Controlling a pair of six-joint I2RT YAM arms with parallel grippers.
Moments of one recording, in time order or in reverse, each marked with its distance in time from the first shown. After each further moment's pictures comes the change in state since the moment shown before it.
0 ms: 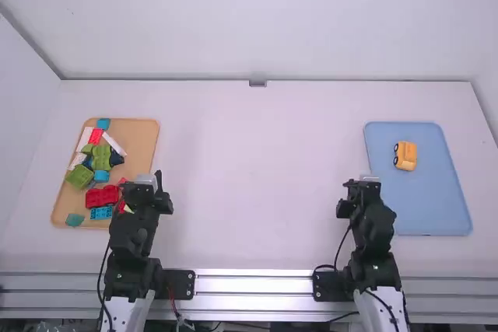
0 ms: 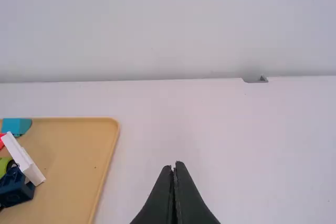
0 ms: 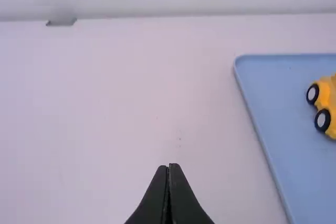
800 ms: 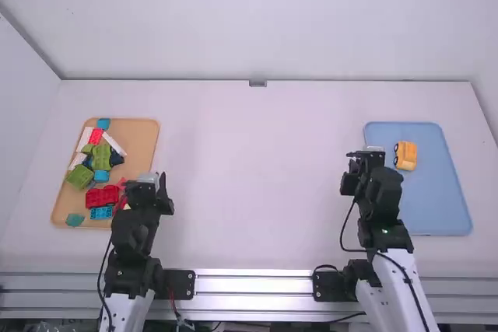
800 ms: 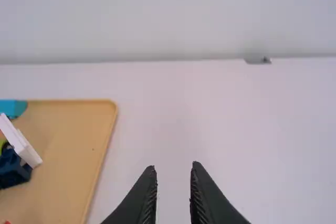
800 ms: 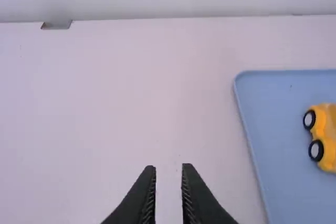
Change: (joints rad) left arm 0.000 0.038 0.000 0.000 0.000 0.000; right arm 0.000 0.430 0.295 -0.008 0.001 -0.003
